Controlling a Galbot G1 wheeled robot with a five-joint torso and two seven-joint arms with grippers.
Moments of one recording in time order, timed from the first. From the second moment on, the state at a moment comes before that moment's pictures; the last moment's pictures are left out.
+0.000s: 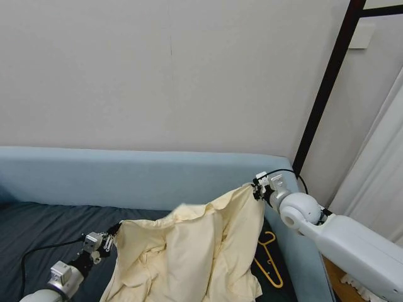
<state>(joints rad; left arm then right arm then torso) 1.40 -0.79 -0.52 -1.71 -0.53 -0.34 0.23 -0.34 0.70 -0.37 1.80 1.01 -0.62 0.40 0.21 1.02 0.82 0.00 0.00</state>
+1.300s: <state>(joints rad) 1.30 -0.64 -0.91 -2.25 -0.83 -0.02 -0.37 -0.48 0.58 0.17 2.28 1.15 -0.35 0.53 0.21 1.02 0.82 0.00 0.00</state>
